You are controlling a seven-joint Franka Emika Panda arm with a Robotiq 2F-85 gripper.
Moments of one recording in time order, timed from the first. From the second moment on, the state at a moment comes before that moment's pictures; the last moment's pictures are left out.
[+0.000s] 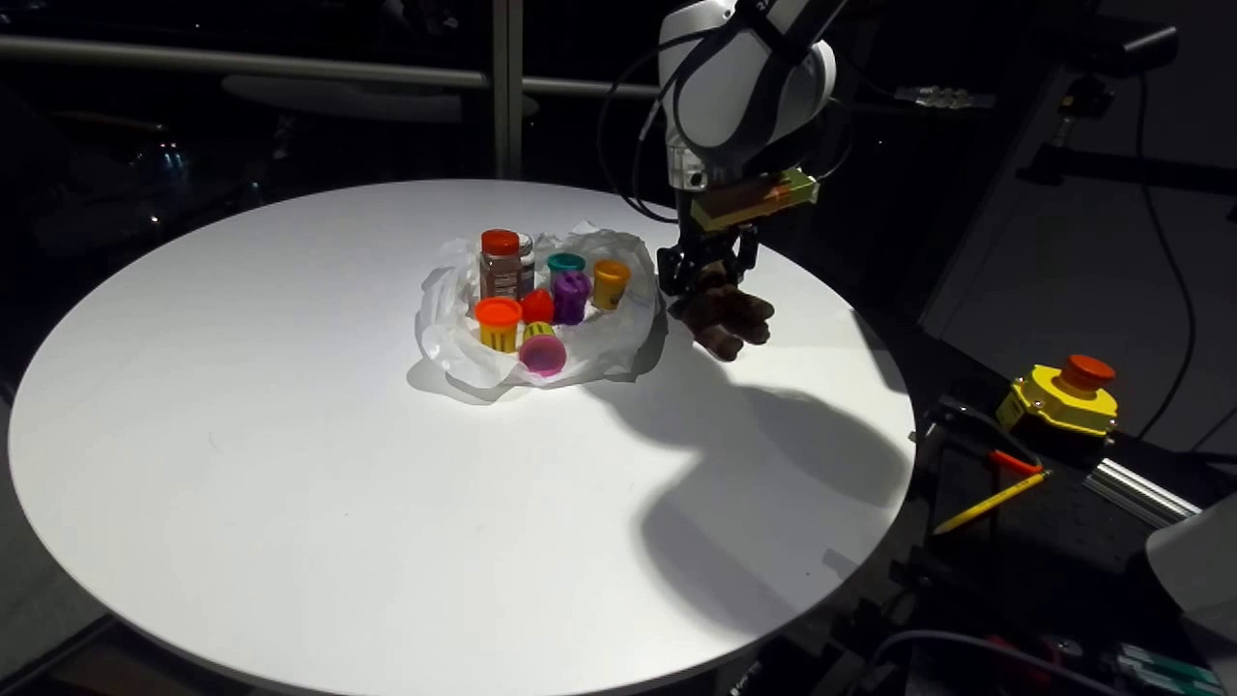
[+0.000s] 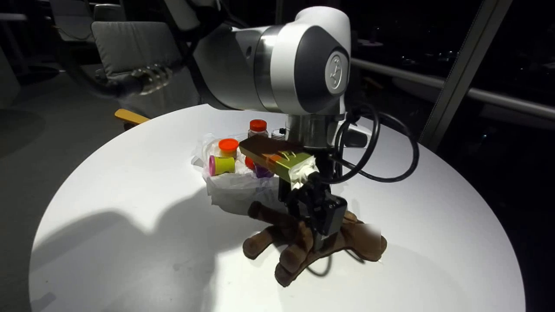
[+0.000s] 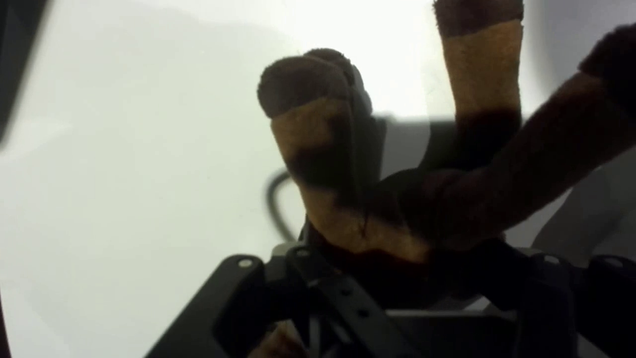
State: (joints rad) arm 0.02 0.60 -0.23 -2.03 -0.13 2.44 0.45
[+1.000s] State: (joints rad) arm 0.02 0.20 -0.21 -2.18 -0.14 2.41 0.43
